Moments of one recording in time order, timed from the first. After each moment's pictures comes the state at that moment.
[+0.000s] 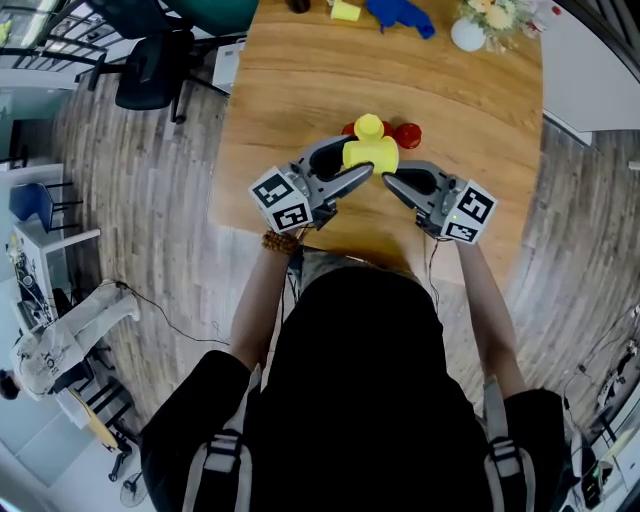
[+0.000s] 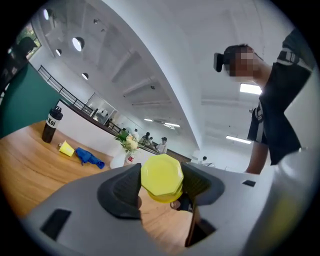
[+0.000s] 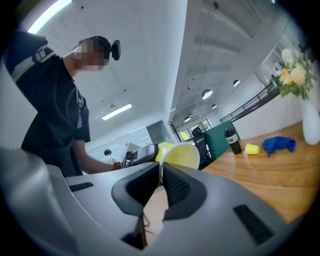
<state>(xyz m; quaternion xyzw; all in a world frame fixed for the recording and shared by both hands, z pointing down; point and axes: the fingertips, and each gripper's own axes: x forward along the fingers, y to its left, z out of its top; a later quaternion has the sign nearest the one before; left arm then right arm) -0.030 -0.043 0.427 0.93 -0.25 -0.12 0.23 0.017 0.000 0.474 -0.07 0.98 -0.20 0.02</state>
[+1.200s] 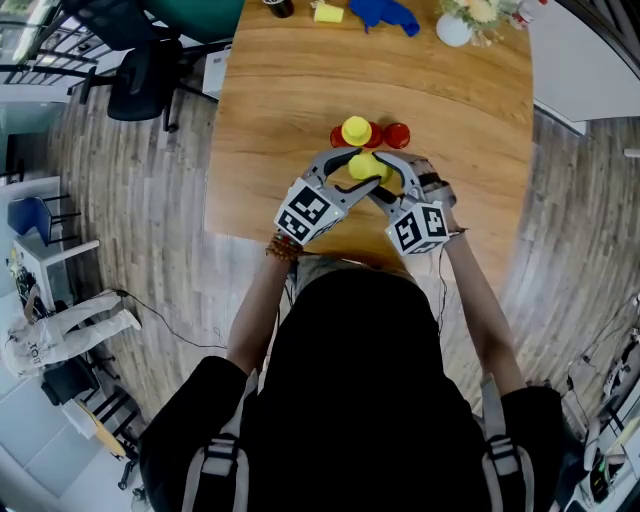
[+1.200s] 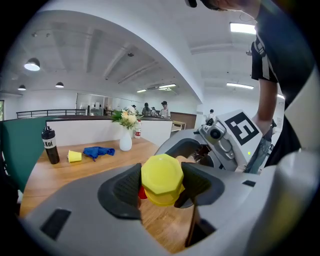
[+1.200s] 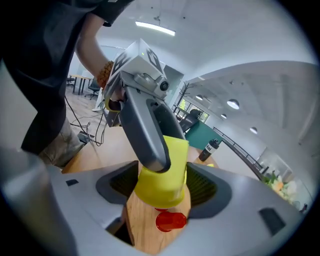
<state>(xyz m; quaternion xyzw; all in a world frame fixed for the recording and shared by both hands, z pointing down) 0.022 -0.032 0.497 0.95 -0.27 0.14 0.12 0.002 -0.013 0.540 -0.18 0.91 0.19 -0.33</state>
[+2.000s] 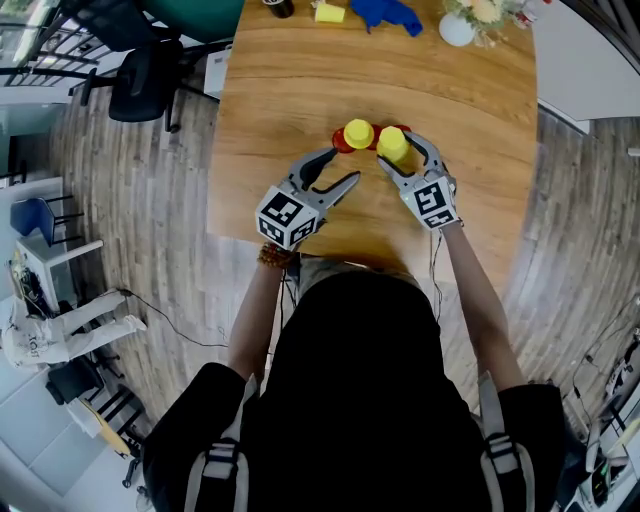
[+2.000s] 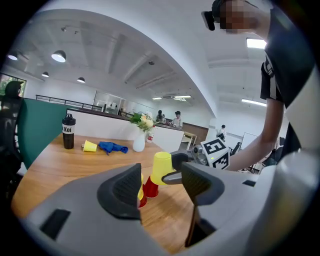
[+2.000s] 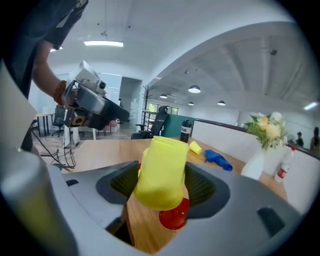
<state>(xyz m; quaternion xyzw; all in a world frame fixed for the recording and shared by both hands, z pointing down) -0.031 -0.048 0.496 0.92 -0.33 0.07 0.18 0.041 -0.087 0.575 -0.31 0.92 0.01 -0.23</state>
